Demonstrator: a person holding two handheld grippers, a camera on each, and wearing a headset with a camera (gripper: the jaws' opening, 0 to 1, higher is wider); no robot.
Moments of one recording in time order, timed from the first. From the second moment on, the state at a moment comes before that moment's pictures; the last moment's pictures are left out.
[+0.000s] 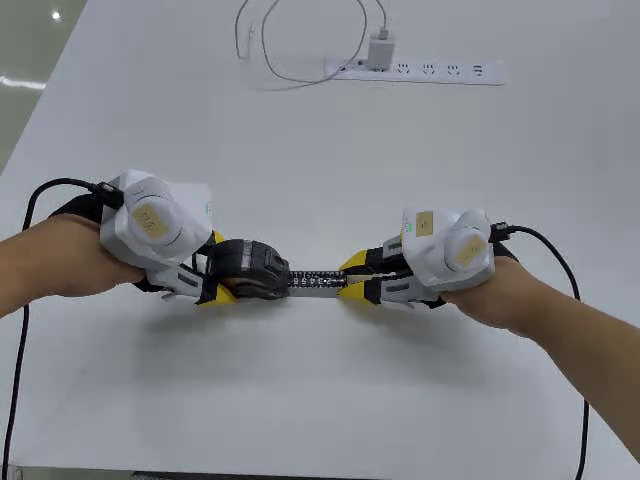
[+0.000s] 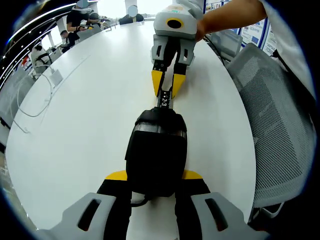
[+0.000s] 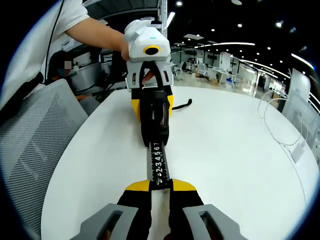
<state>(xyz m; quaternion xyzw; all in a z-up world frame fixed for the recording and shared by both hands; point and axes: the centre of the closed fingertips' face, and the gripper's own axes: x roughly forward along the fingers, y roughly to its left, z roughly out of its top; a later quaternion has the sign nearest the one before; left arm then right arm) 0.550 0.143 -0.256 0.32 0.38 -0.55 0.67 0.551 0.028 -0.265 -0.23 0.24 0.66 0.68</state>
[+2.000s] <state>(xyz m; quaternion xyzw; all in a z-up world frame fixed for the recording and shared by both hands) 0.550 0.143 -0.256 0.33 0.38 -0.55 0.67 0.553 -0.022 -0.266 -0.24 0.26 0.63 0.69</state>
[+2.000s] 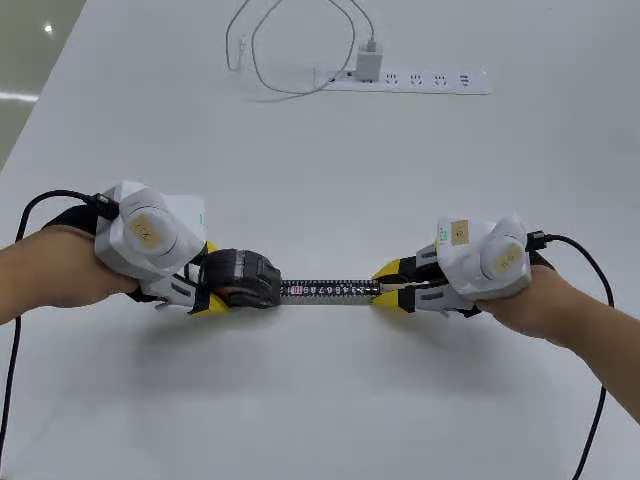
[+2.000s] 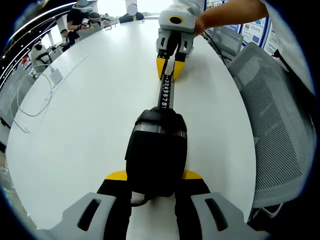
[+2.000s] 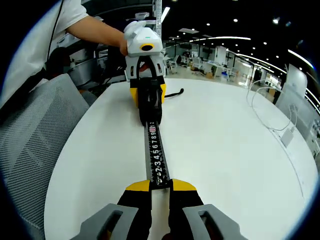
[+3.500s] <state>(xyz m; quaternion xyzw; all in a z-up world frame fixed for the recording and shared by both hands) 0.550 0.143 -0.256 0.33 0.38 -0.54 0.67 0.551 -0.055 -0.264 -0.25 0.28 0.62 0.69</state>
